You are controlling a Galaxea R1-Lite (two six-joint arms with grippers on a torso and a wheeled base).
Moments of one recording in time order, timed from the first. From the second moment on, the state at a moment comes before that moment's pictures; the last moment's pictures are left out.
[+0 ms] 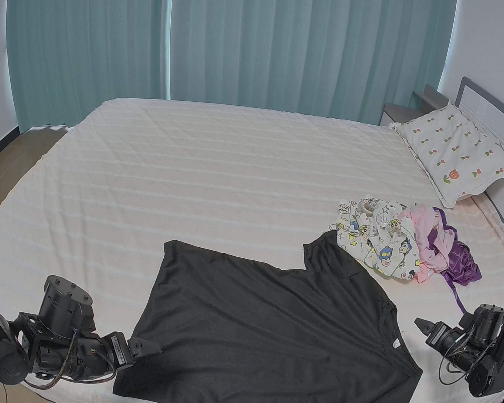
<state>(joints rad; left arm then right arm) -0.45 1.79 -0.16 -0.80 -0.10 -0.94 -0.15 2.24 -0.15 -1.55 0.10 0.40</state>
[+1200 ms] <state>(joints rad) -0.47 1.90 -0.22 -0.84 -0.10 -1.03 0.04 2.22 -0.14 -1.55 0.11 0.64</state>
